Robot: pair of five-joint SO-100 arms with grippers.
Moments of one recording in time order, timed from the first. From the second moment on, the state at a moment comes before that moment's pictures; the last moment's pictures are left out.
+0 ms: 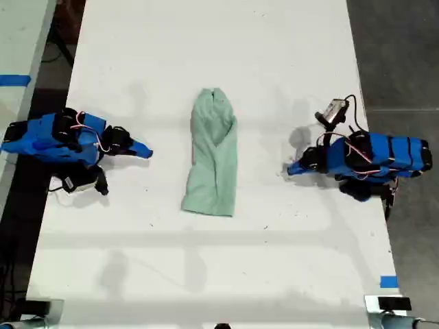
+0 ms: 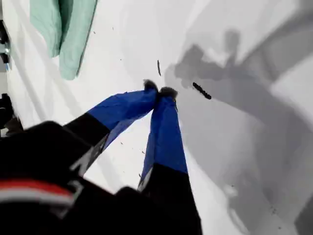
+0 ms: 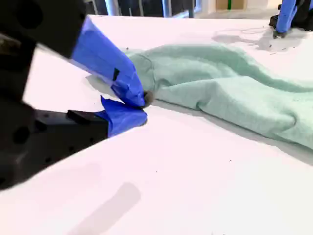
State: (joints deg) arm 0 -8.3 206.3 183.0 60.1 2.3; arm 1 5.6 199.8 175.3 75.2 -1.0
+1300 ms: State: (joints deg) arm 0 10.5 87.4 96.1 61.0 -6.5; arm 1 -10.3 82.1 76.4 76.6 7.3
